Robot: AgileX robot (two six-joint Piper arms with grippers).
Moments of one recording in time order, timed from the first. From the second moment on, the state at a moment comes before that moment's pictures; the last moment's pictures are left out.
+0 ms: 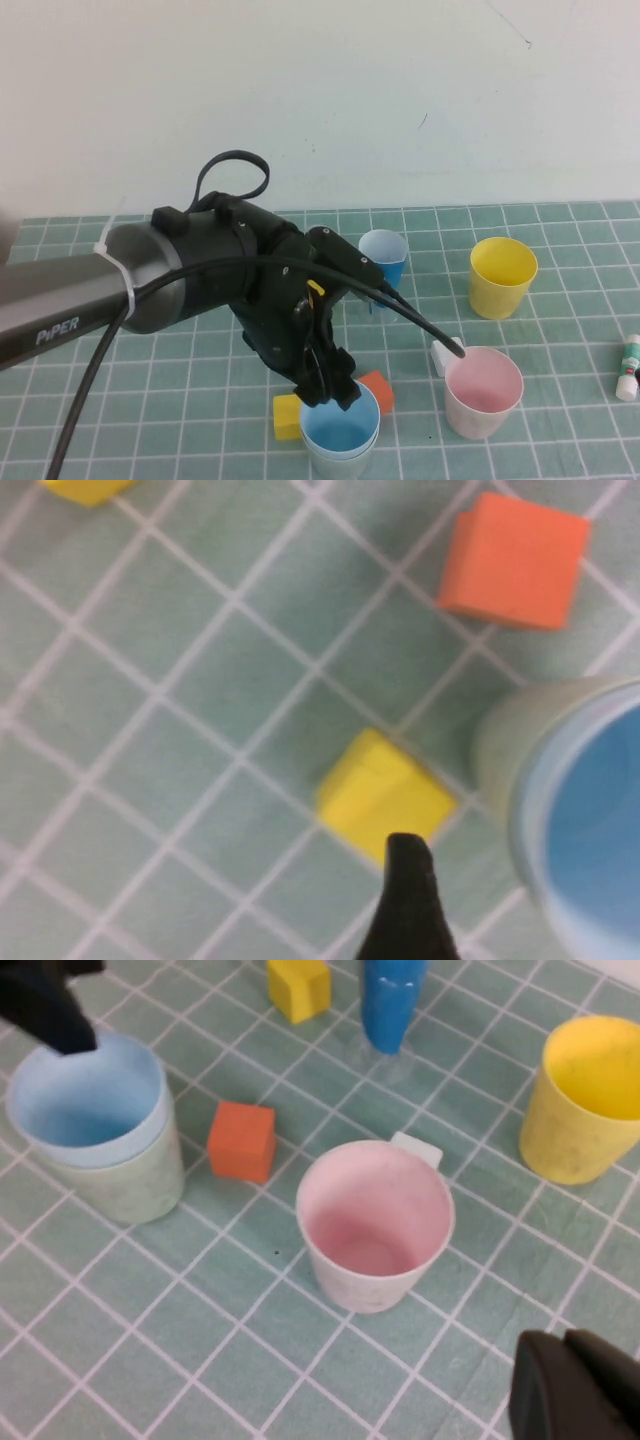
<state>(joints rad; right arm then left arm) -0.02 0.94 -0.45 0.92 0.63 -1.32 -0.65 1.79 -1.23 -0.04 0.78 0.15</state>
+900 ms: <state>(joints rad) 0.05 1.50 -0.89 0.87 0.56 -1.40 -0.65 0.83 -0.75 0.46 0.47 -0.35</state>
